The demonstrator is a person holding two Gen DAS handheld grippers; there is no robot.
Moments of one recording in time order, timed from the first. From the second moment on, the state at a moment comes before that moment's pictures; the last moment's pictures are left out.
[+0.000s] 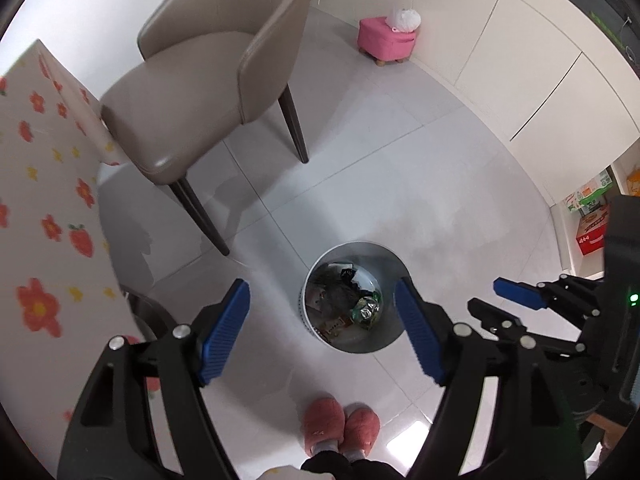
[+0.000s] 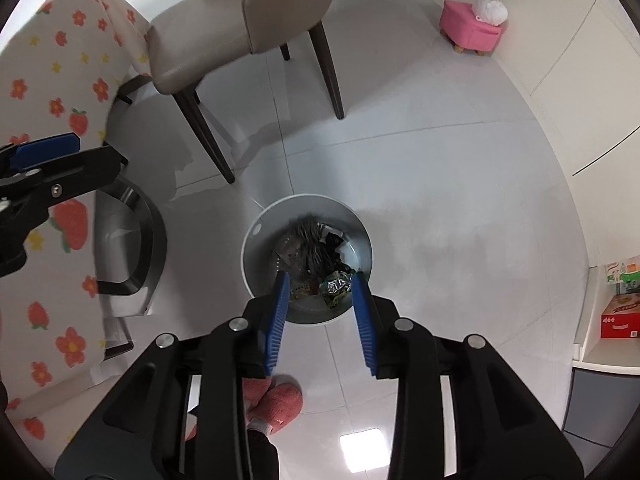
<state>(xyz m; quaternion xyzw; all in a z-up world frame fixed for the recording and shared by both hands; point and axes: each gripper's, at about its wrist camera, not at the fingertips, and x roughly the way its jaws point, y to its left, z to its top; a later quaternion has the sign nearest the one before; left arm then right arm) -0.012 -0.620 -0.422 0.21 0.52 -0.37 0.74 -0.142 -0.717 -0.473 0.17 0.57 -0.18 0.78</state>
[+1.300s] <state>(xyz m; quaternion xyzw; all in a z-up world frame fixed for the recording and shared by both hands) 0.072 -0.080 -0.141 0.02 0.44 -0.04 0.90 0.059 -0.257 -0.144 -0.03 0.43 0.15 0.89</state>
